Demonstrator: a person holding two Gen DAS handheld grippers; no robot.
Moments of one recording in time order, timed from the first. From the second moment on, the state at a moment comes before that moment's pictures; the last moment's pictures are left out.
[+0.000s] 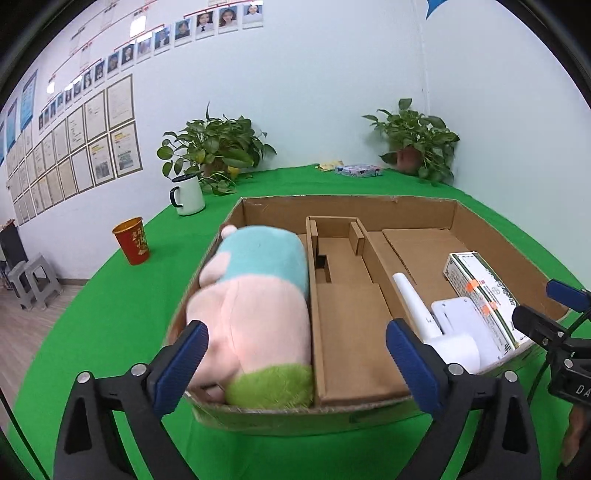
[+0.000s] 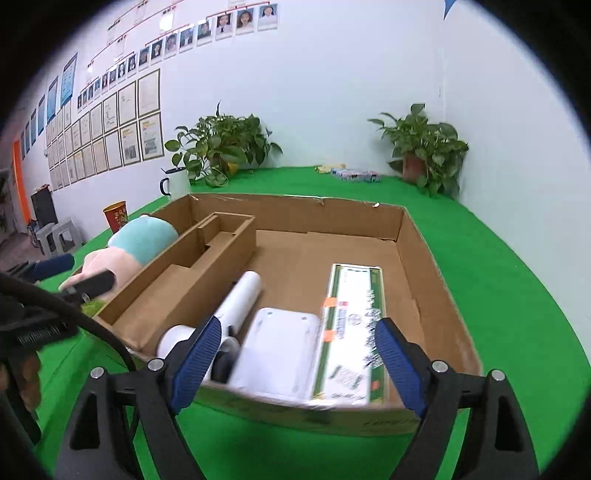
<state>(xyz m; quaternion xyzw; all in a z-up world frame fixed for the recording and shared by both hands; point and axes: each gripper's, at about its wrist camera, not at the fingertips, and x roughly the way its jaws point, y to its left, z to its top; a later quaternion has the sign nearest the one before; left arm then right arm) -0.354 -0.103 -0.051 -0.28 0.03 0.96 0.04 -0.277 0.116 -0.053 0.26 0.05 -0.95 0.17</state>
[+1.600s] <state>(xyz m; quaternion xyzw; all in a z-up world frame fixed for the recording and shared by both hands) -0.366 -0.072 -0.089 -0.28 0.04 0.96 0.01 -0.274 0.124 -0.078 0.26 0.05 -0.96 0.12</state>
